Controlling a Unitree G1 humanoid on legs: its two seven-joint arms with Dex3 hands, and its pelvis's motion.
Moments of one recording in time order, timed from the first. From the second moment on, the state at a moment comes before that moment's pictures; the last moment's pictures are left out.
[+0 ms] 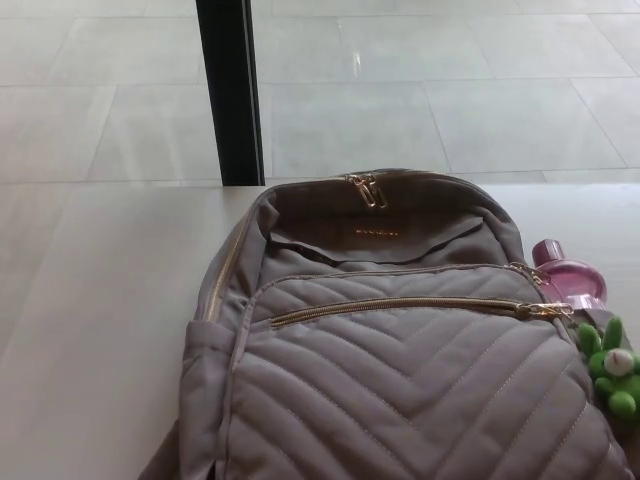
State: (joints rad) left_arm 0.22 0.54 0.39 1.15 -0.08 -0.14 -0.20; right_arm 0.28 -0.48 -0.55 1.01 0.04 -0.21 0.08
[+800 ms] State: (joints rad) left_arm 0.19 0.57 0.45 1.21 -0.13 -0.19 -0.27; right_arm 0.13 -0.52 -0.66 0.40 0.24 -0.21 0.14
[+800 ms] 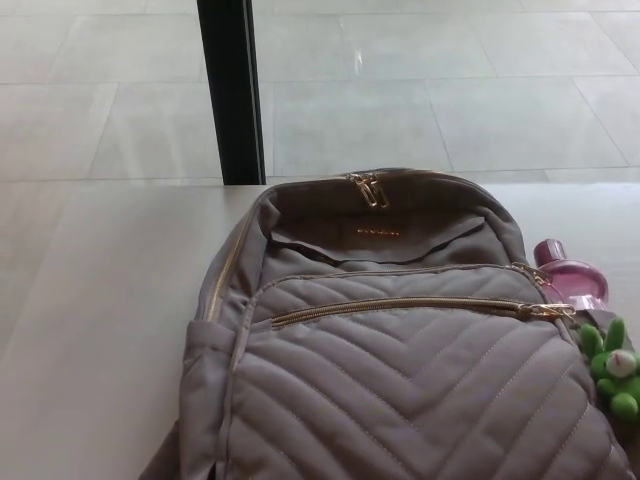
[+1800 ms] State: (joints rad) left_arm 0.18 0.59 0.45 1.21 -0.14 -0.19 -0.31; right_arm 0.32 -0.65 -0.28 -0.32 0.22 0.01 0.34
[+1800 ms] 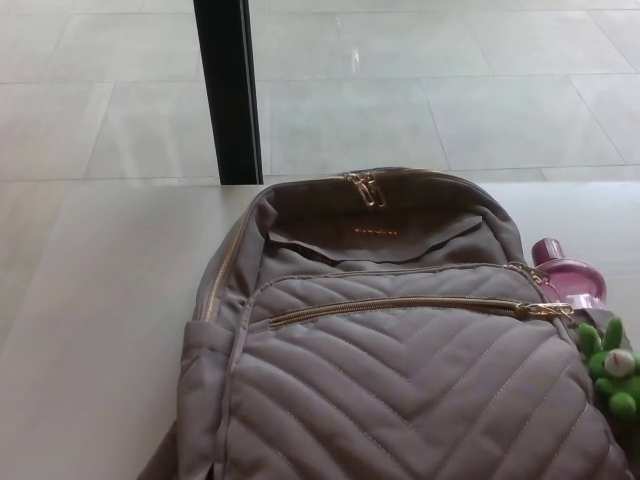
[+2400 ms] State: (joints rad) left_arm 0.19 0.59 0.44 1.22 -0.14 -0.21 -0.34; right_arm 0.24 -0.68 -0.26 -0.39 0.13 0.10 0.34
